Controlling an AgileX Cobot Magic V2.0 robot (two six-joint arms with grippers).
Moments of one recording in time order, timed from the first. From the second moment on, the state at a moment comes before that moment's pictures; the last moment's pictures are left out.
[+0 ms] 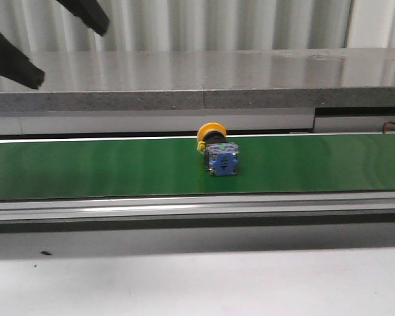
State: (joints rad) left arm -0.33 1.38 -1.09 -0.58 0.86 0.08; right arm -0.09 0.19 -0.32 0.19 0.39 -0.25
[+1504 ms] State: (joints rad) left arm -0.60 2.00 -1.69 -0.01 1.16 -0.46; right arm -0.09 0.19 -0.32 0.19 0.39 -0.25
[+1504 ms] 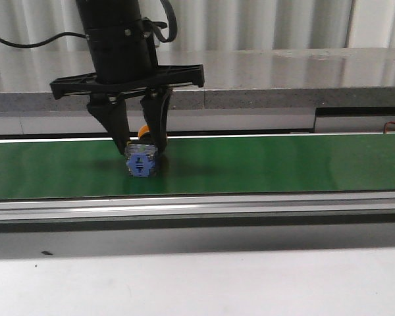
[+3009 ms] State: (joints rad) left arm 0.25 1.93 -1.75 0.07 1.23 0.15; right arm -0.09 0.19 -0.32 0.19 0.39 -0.25
